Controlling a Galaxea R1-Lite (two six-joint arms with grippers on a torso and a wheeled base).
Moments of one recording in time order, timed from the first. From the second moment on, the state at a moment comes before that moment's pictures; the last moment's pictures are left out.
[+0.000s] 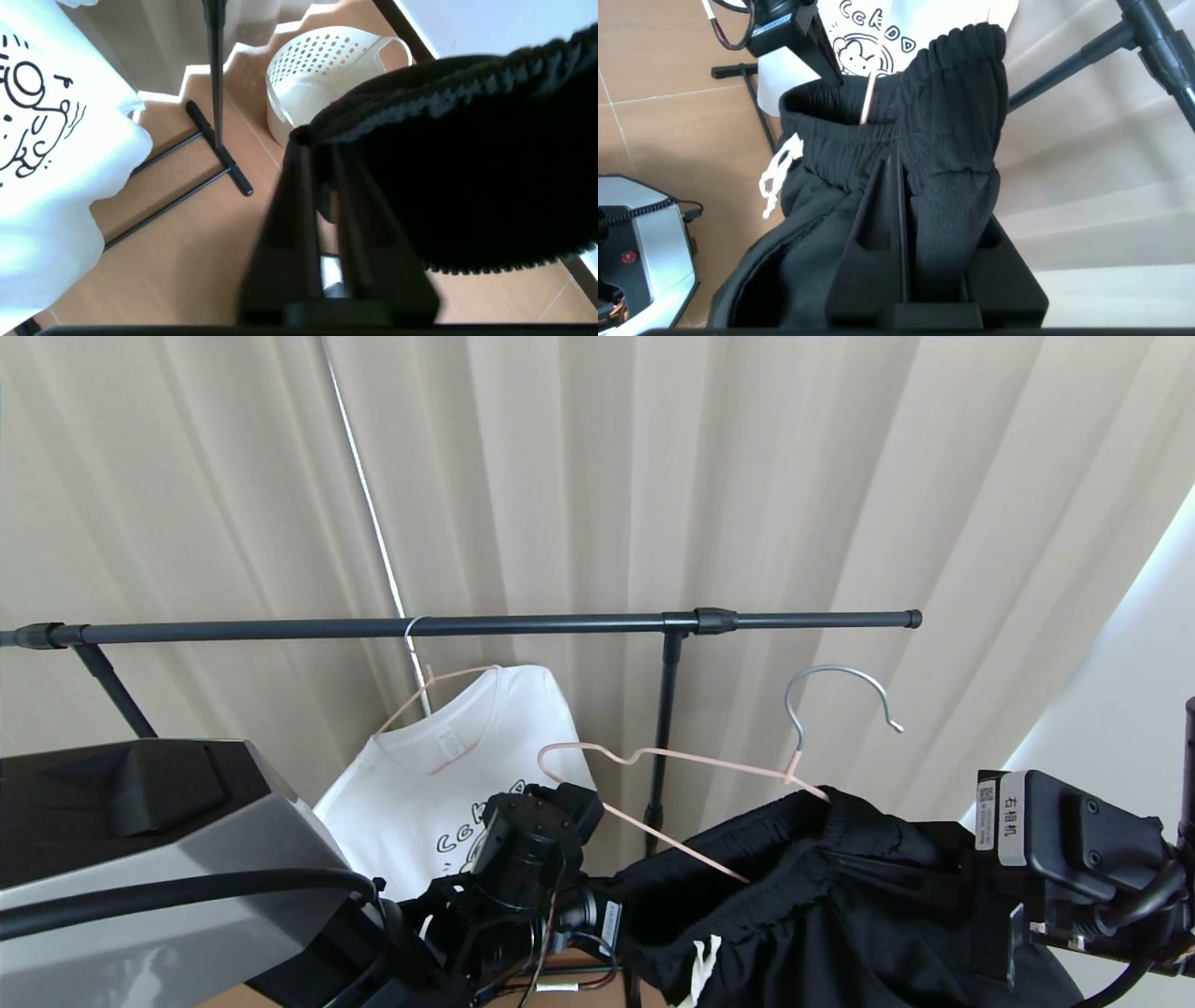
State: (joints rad) left arm -0.77 2.09 -0.70 -0.80 0.04 -0.24; right arm 0.52 1.30 -0.54 -0.31 0.32 -0.67
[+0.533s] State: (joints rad) left arm -0.75 2.04 -0.67 -0.80 0.12 -0.24; right arm 0.51 1.30 -0.54 -0.31 0.32 -0.67
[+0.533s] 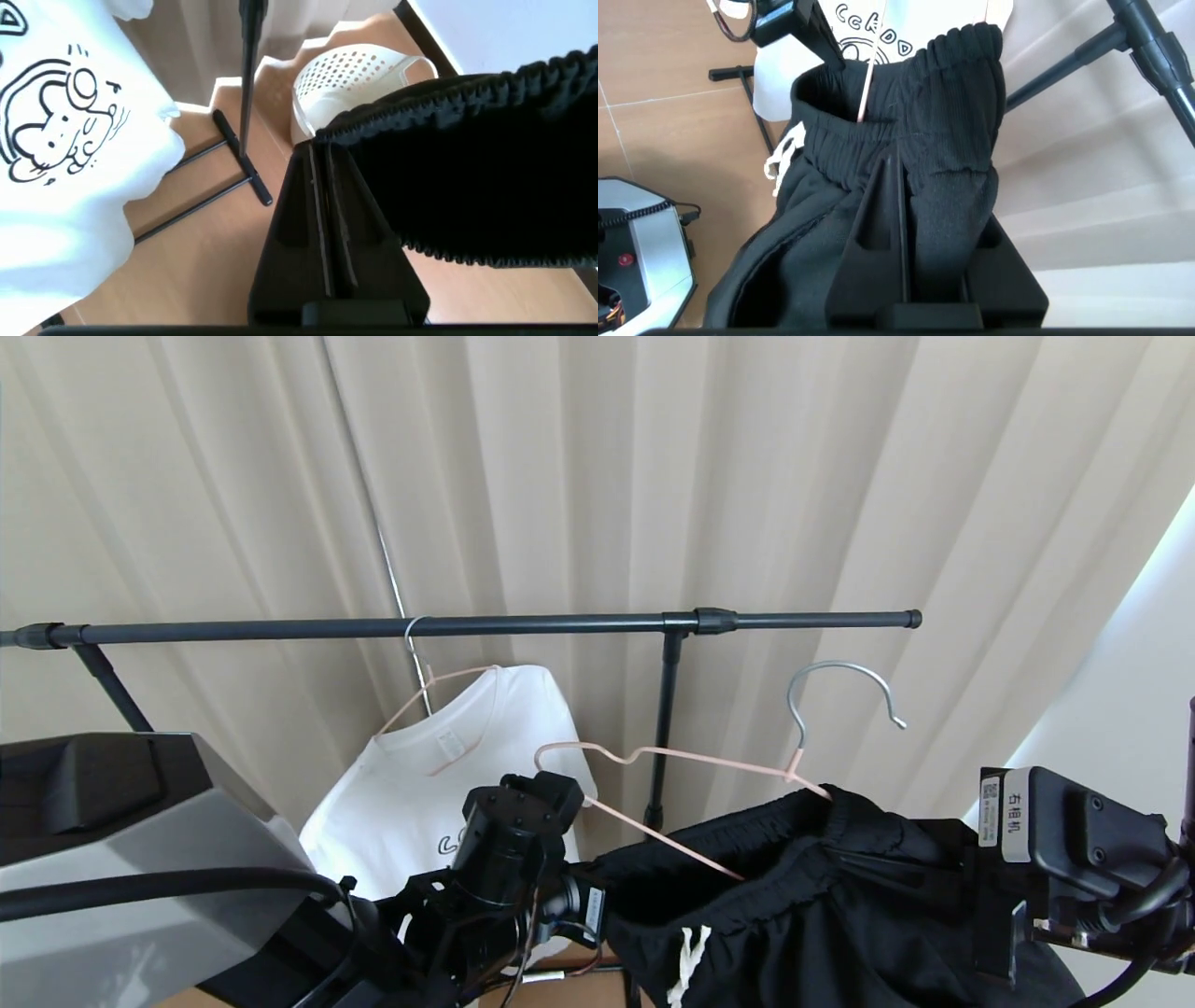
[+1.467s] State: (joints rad) left arm -0.59 1.95 -0.65 -0.82 0.12 -0.22; right arm 0.51 1.30 -0.52 -0.31 0.32 -0.68
